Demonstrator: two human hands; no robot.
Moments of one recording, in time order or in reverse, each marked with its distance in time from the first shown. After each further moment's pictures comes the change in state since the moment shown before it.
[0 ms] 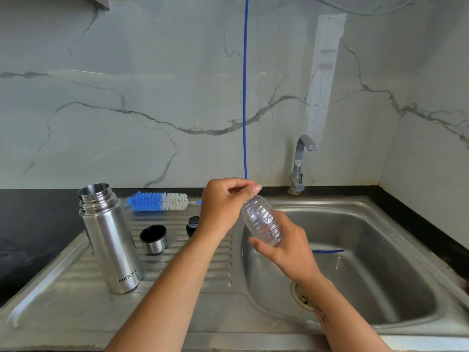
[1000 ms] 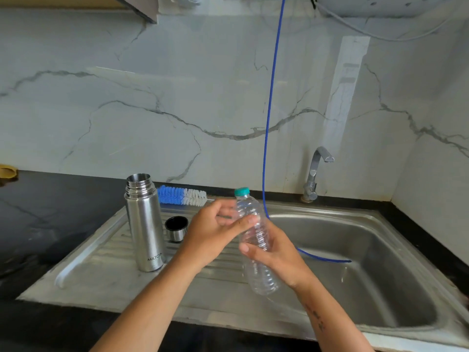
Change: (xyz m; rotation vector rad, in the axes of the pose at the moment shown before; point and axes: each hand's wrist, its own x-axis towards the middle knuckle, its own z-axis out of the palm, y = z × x) left_hand -0.075 0.007 -0.070 0.079 -0.068 -0.135; right_hand -0.022 -0.063 0.019 0.479 -0.364 0.042
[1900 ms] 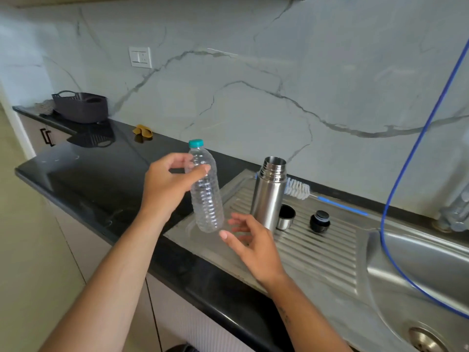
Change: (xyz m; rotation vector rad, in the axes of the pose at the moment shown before) left_hand -0.065 -0.036 -0.271 0.046 0.727 -0.111; right_hand 0.064 0.026 0.251 -0.121 -0.182 -0.110
